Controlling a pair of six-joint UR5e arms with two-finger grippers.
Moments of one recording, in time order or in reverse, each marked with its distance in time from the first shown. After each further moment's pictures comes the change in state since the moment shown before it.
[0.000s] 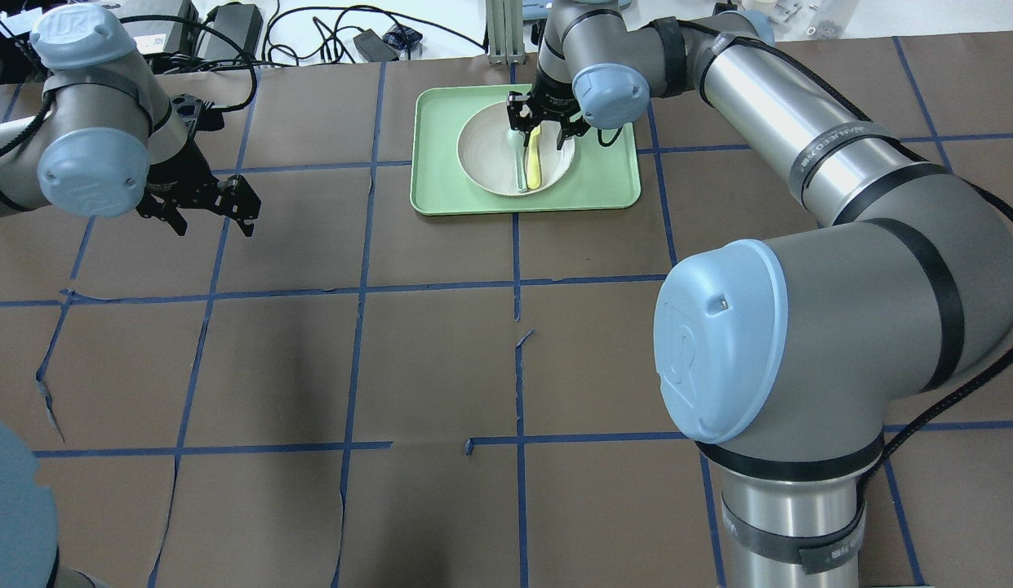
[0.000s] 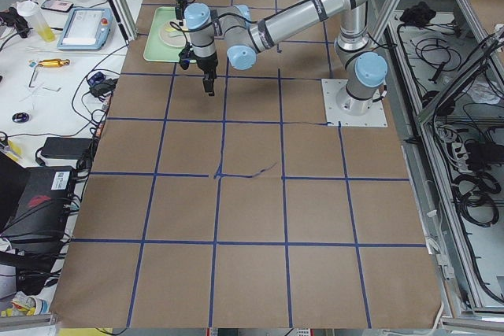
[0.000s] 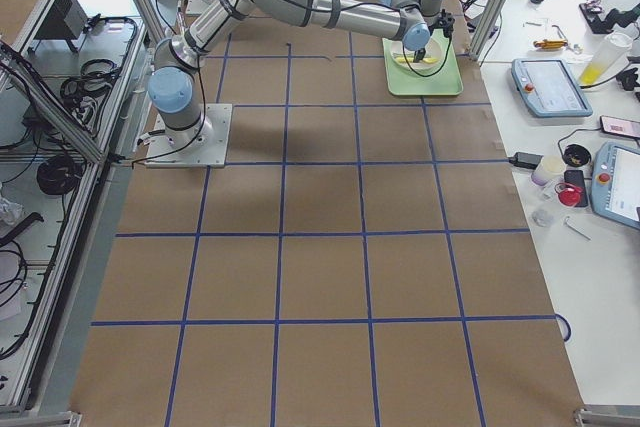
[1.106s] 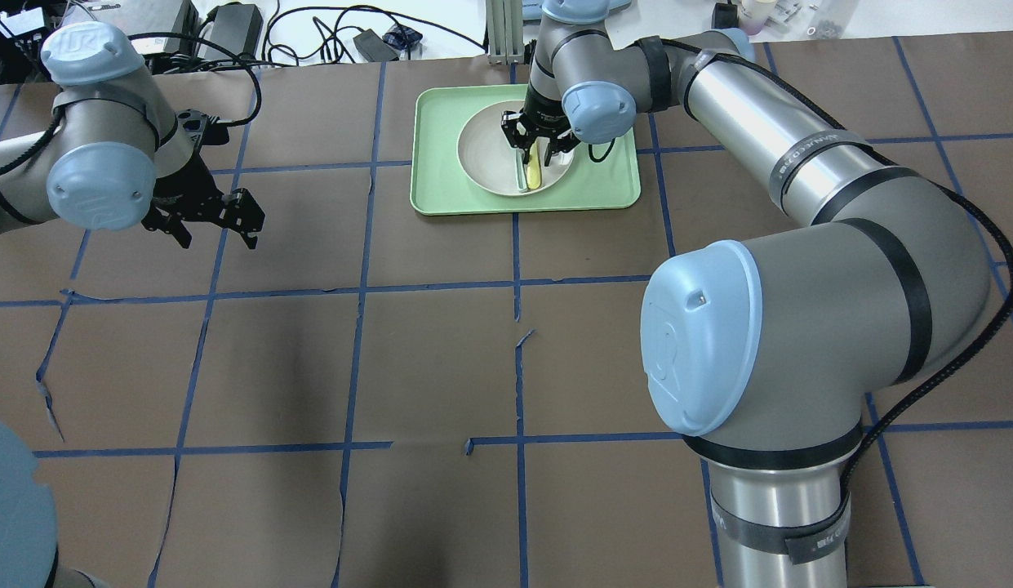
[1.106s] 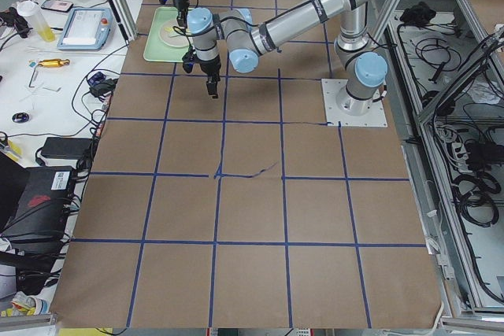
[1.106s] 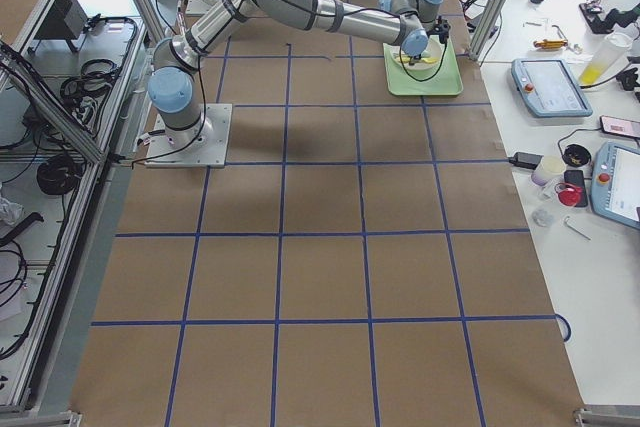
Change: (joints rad) left arm 0.004 0.000 -0.034 0.015 0.003 0.005; right arm 0.012 0.042 -0.001 -0.006 -0.001 0.011
